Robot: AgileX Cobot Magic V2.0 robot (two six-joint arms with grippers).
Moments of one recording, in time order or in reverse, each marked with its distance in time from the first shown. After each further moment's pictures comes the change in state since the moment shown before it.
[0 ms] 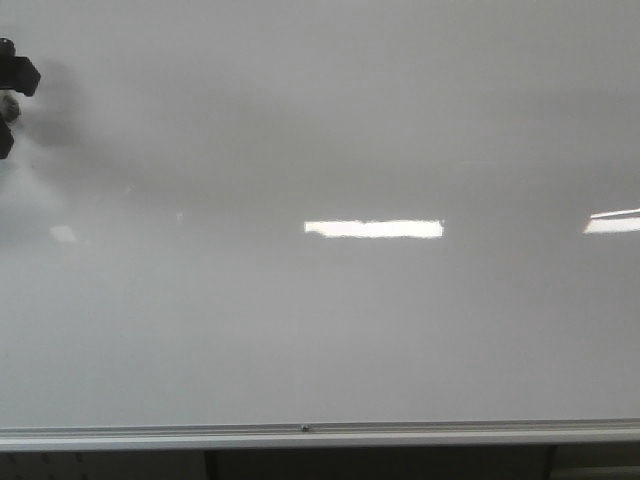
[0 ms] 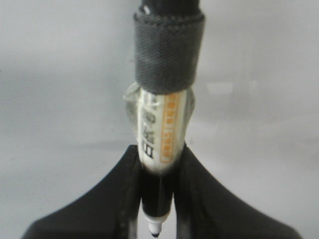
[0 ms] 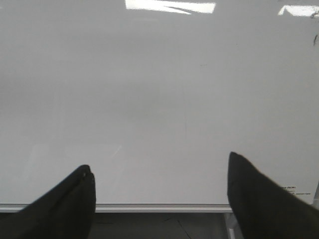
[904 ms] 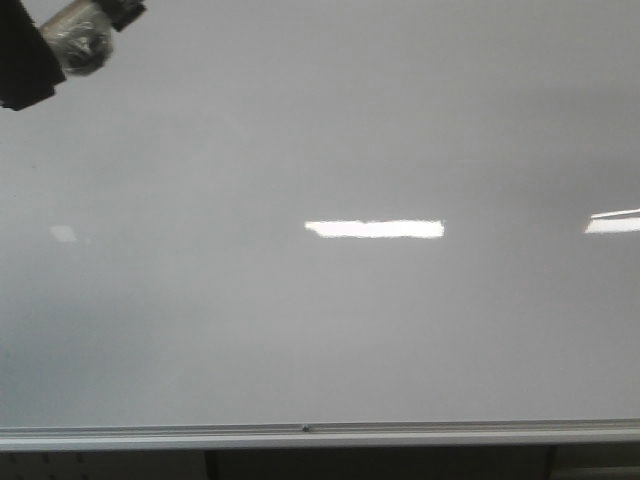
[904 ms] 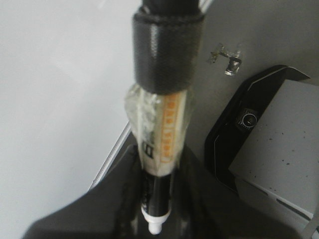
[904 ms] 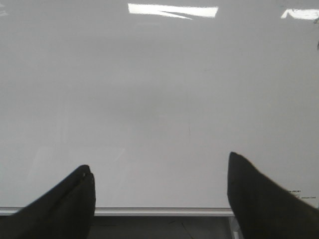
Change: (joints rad) left arm -0.438 -0.195 -0.183 -0.045 0.691 0.541; right arm 0.000 0.012 -0.005 0.015 -0.008 -0.009
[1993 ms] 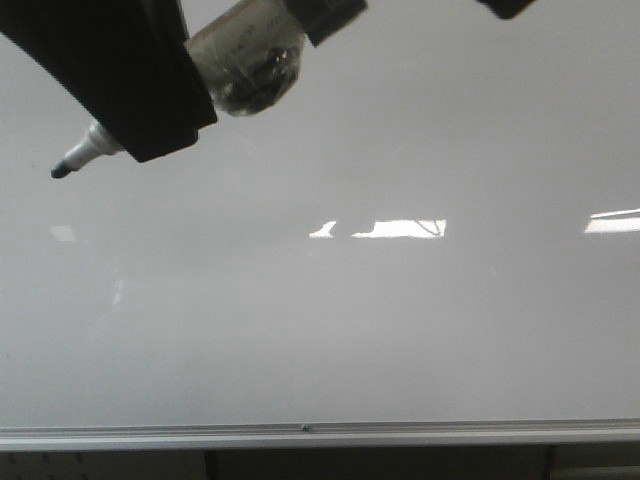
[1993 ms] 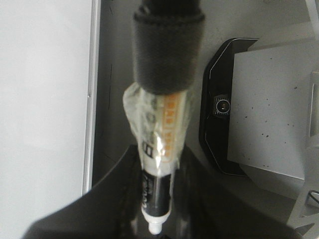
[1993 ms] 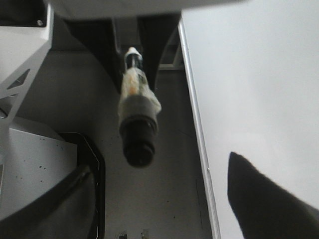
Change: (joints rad) left arm -0.373 0.000 0.000 0.003 0.001 0.073; right arm 0.605 0.645 -0.516 0.606 0.426 -1.109
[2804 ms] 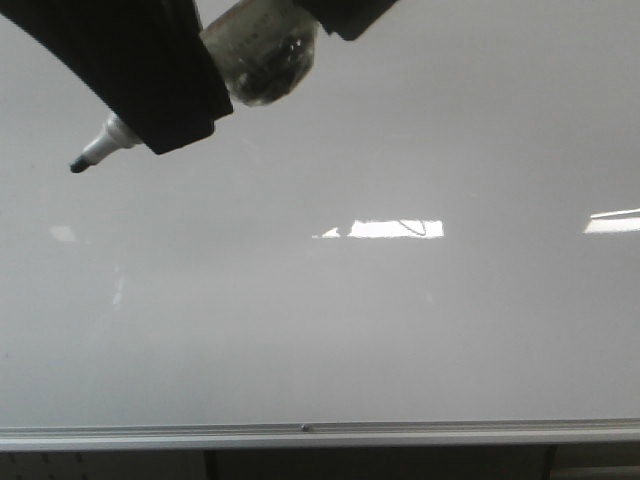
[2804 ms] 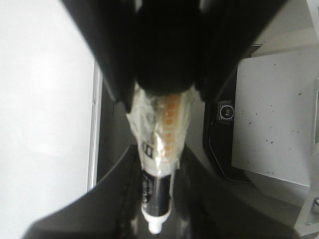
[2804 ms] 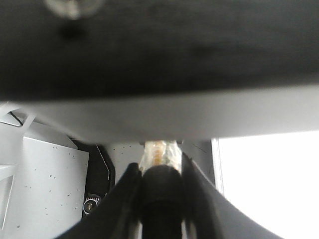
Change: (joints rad) left arm -0.004 0.000 0.000 0.000 -0.028 0.002; right arm 0.102 0.076 -0.023 0.024 -0.062 0.000
